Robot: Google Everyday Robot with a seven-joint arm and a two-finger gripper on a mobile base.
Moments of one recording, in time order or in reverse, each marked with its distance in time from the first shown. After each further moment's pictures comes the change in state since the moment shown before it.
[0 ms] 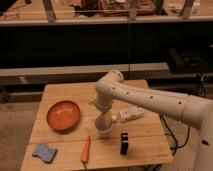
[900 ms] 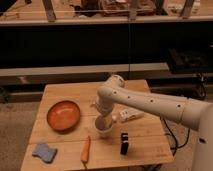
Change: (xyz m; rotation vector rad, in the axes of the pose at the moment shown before) arm 0.010 0.007 0.021 0.018 -0.005 0.016
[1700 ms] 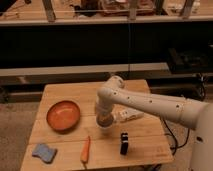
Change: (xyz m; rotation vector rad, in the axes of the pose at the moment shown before) arm 0.004 -0.002 0.008 0.007 0.005 0.012
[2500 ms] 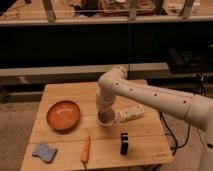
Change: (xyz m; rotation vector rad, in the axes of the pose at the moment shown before) arm 0.006 -0.018 -0.063 0.024 0.025 -0.018
